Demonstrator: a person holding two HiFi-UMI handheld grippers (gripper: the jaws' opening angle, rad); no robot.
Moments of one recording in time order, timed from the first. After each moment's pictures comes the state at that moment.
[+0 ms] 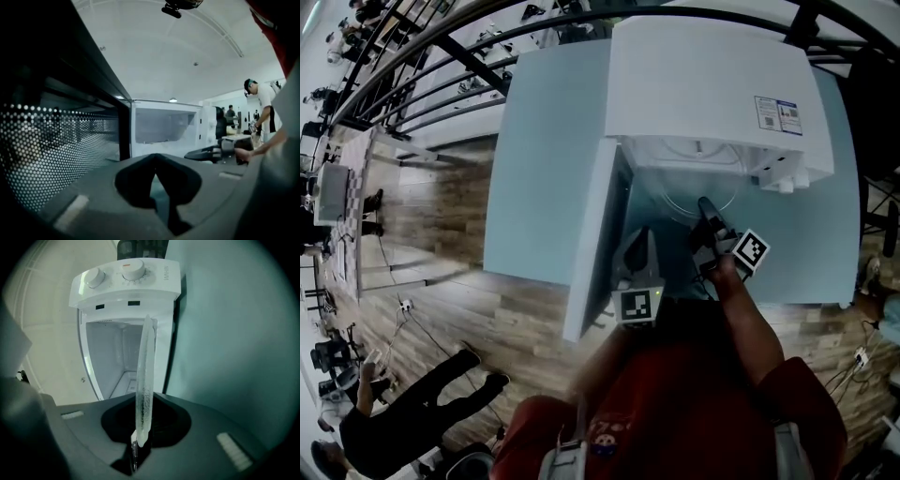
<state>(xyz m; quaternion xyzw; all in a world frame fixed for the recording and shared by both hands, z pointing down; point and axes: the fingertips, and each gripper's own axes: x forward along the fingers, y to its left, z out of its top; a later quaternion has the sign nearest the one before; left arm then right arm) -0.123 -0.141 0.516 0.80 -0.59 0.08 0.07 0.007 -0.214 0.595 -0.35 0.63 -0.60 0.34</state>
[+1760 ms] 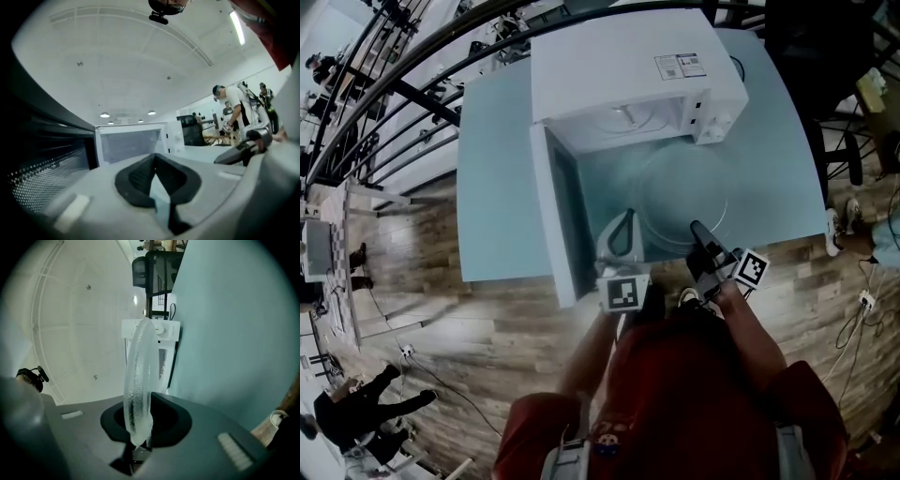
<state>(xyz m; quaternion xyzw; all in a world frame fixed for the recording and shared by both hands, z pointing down) -0.026 -0.068 0.470 0.87 -0.49 0.04 -0.05 0.104 -0.030 0.551 -0.33 0.66 -0.57 0.36</state>
